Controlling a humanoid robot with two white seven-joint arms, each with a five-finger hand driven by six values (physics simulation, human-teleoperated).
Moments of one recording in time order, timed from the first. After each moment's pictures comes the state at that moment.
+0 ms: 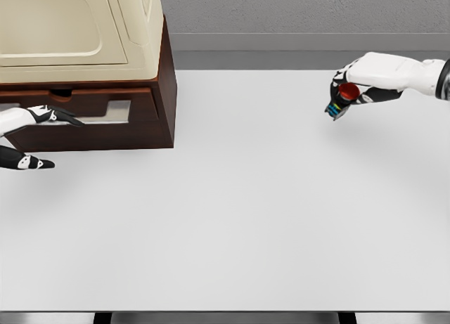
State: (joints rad) left arm -0.47 1.28 -0.72 -1.54 0.37 -0.61 -0.34; right arm -1.03 -0.88 1.01 -1.21 0.20 -0.61 0.40
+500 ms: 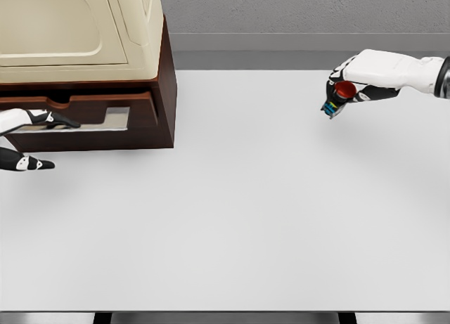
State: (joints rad) left arm -0.43 1.30 -0.71 -1.58 0.43 -0.59 -0.33; right arm -1.03 -0.89 1.00 -1.25 0.20 -0.61 0.40
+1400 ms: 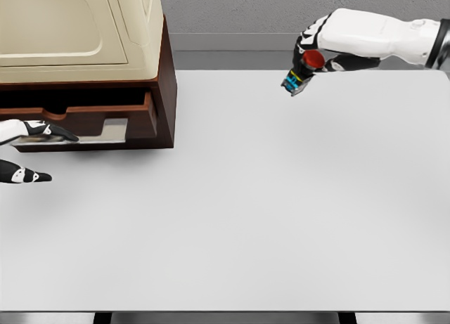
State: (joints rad) left arm -0.36 1.37 -0.69 -1.66 0.48 -0.59 -0.32; right arm -1.11 -0.87 0.96 -1.43 0.07 -0.61 0.39
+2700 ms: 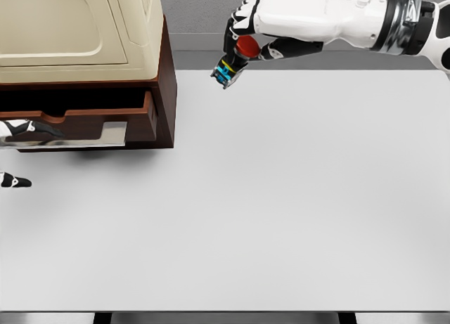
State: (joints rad) left arm -0.32 1.47 -0.66 -1.68 0.50 -0.61 -0.32; right arm -1.18 -0.71 0.95 -1.49 0.00 -0.61 0.39
